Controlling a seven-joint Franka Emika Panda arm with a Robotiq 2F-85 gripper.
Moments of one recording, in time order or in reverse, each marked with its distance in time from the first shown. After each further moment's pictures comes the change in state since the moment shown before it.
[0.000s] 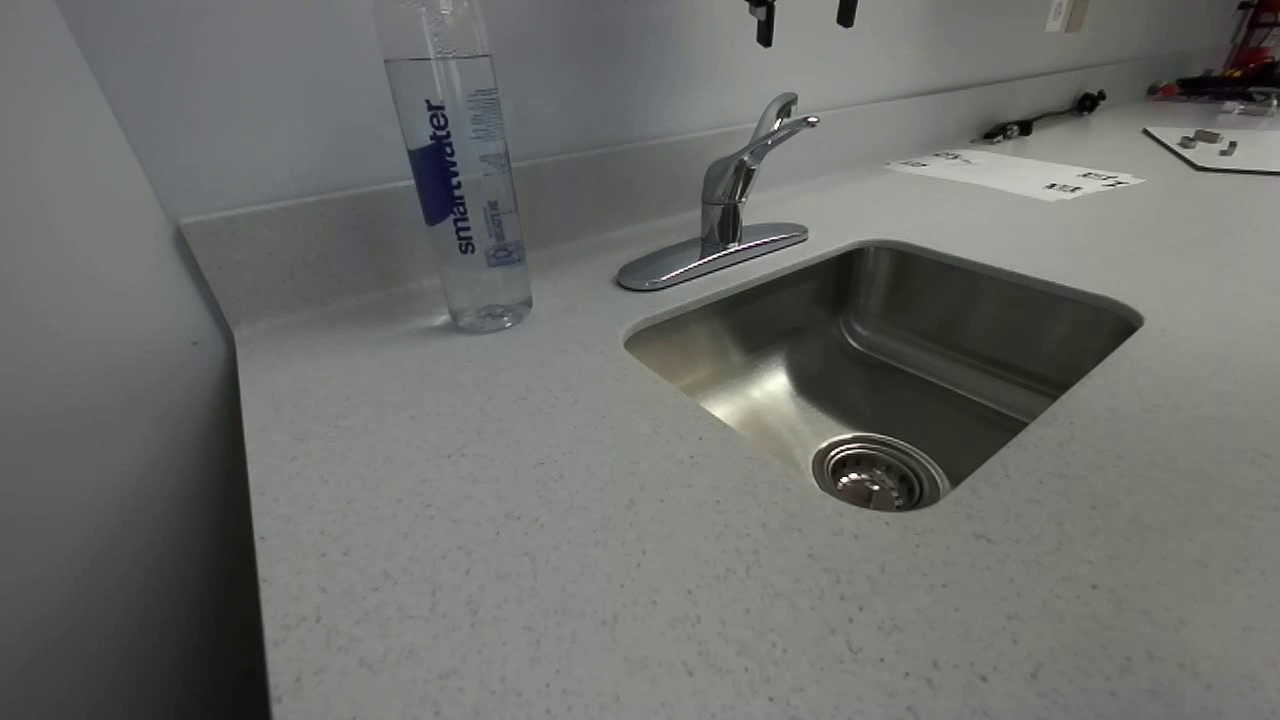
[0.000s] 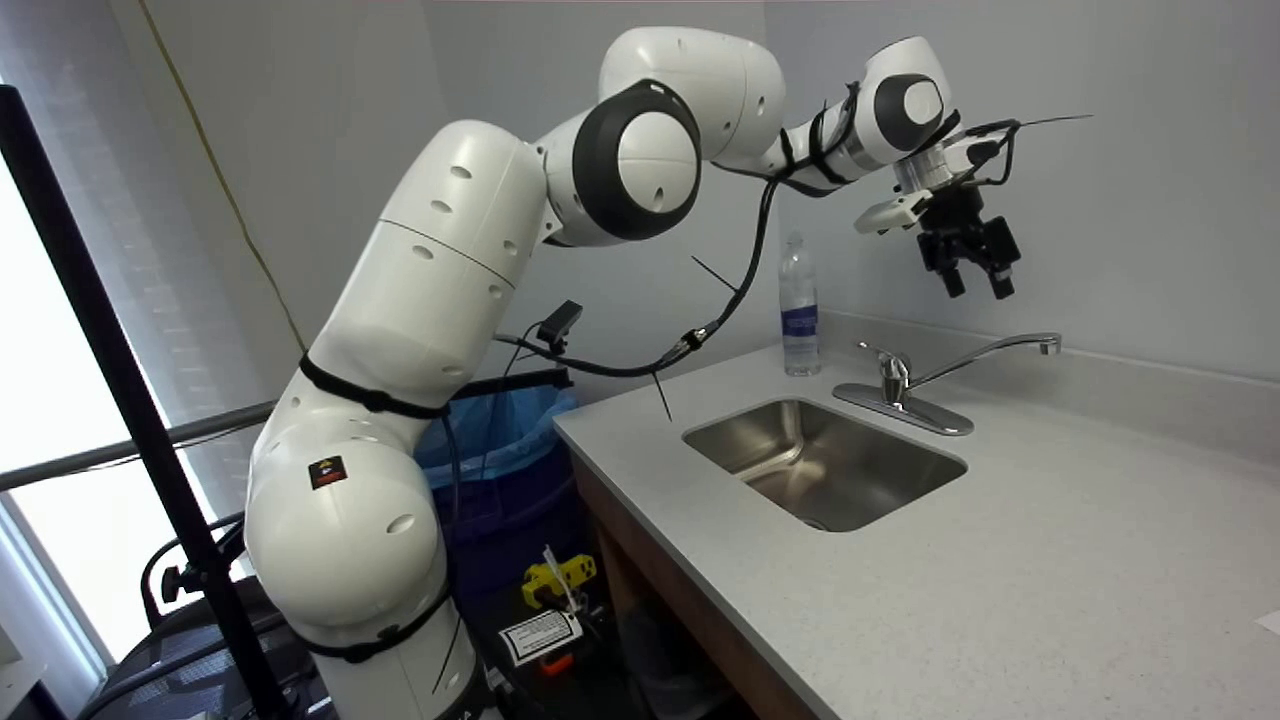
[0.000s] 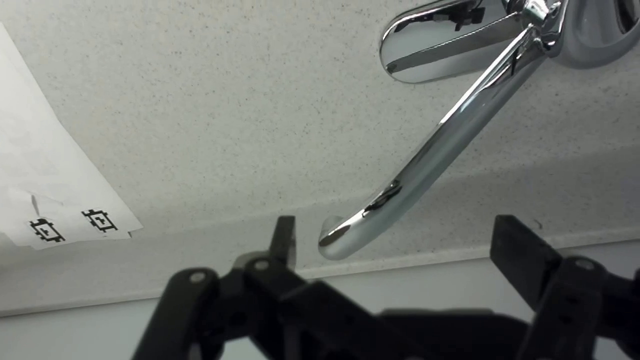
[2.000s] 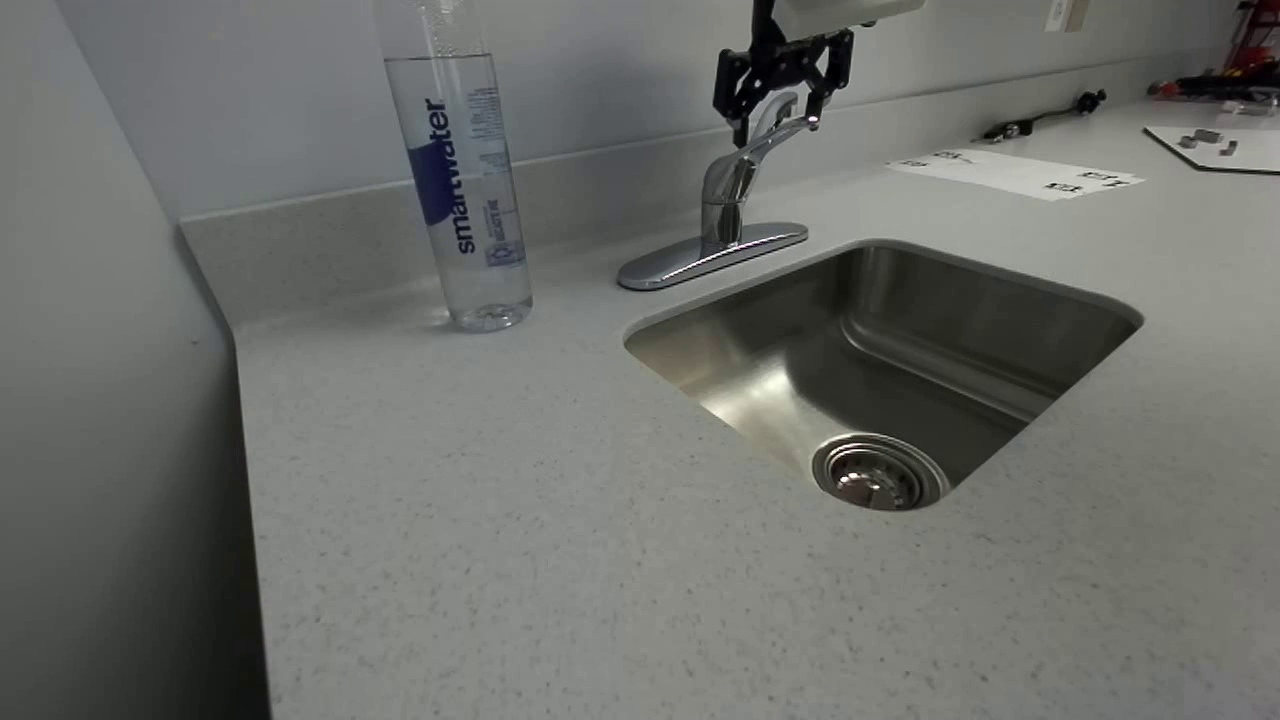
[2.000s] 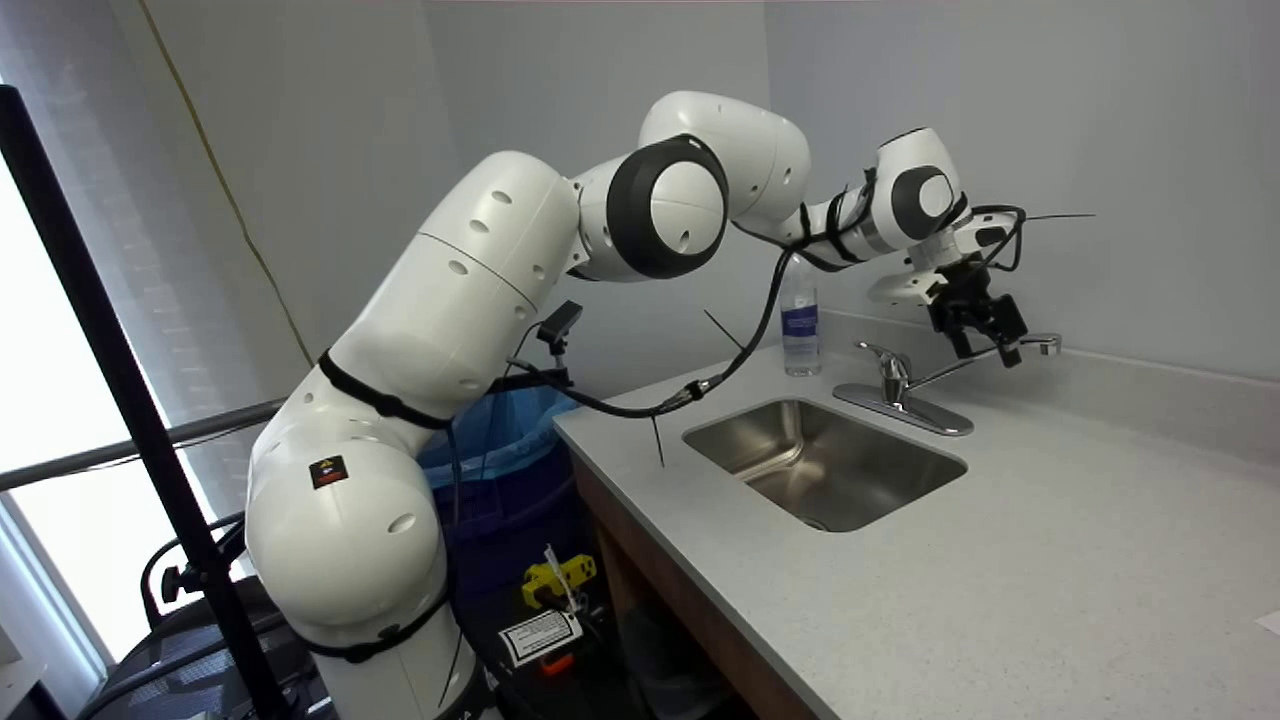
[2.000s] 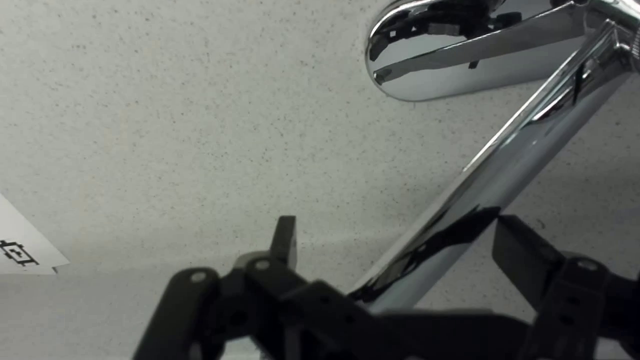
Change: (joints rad) arm 0.006 0.136 -0.028 -0.040 0.006 0.204 0.008
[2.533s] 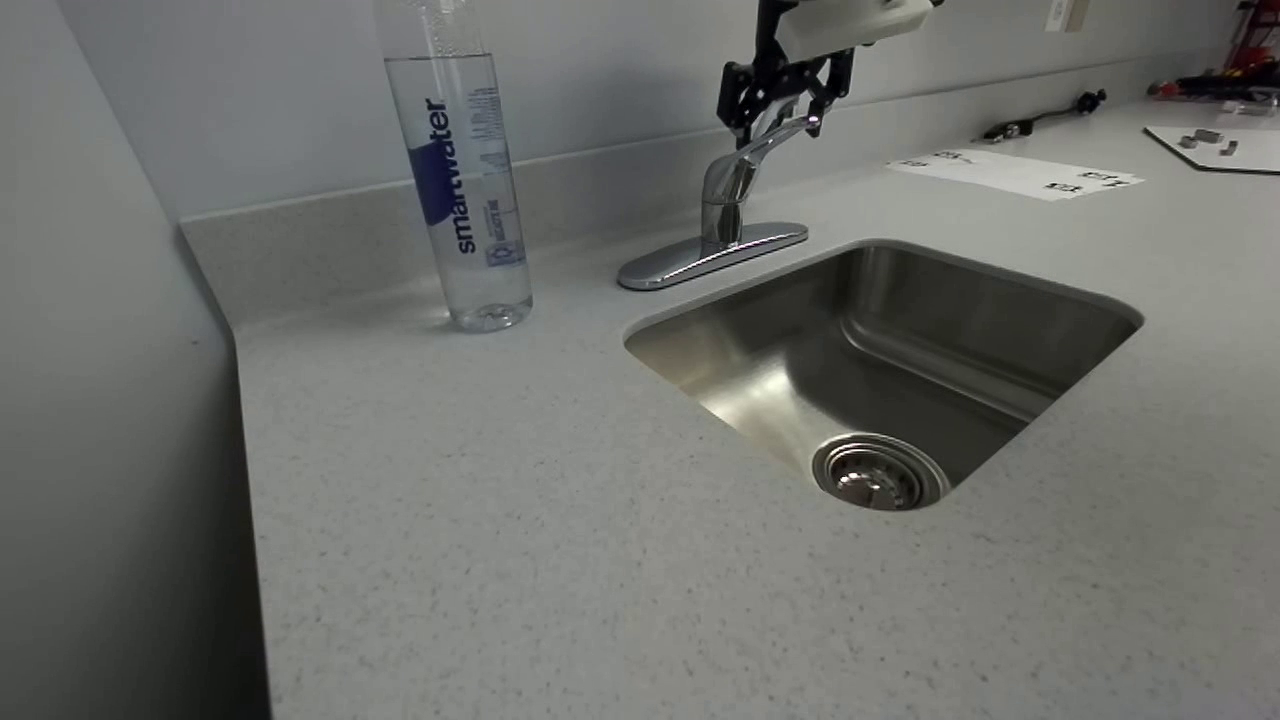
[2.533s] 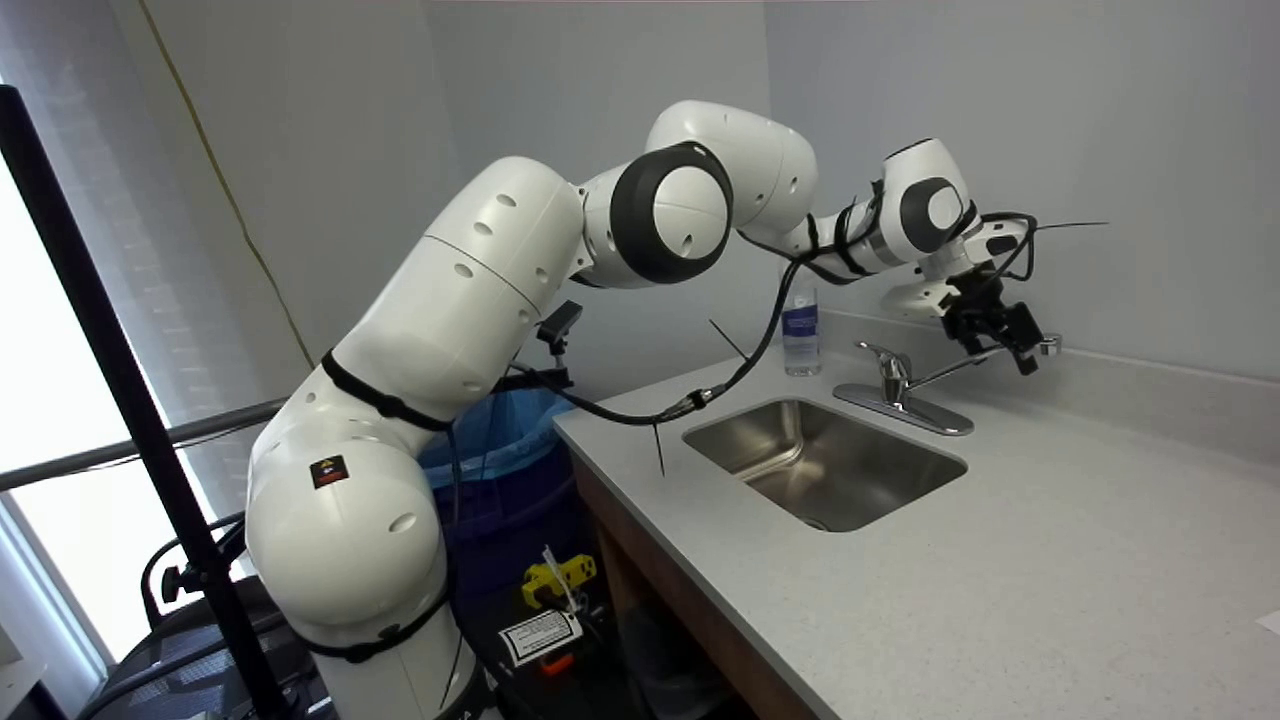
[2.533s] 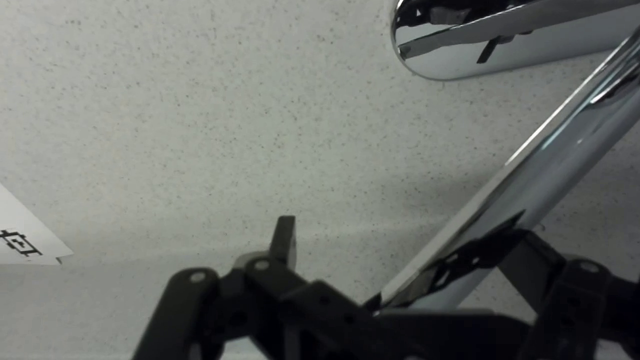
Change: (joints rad) arm 0.004 0.023 -0.035 -0.006 -0.002 0.061 0.001
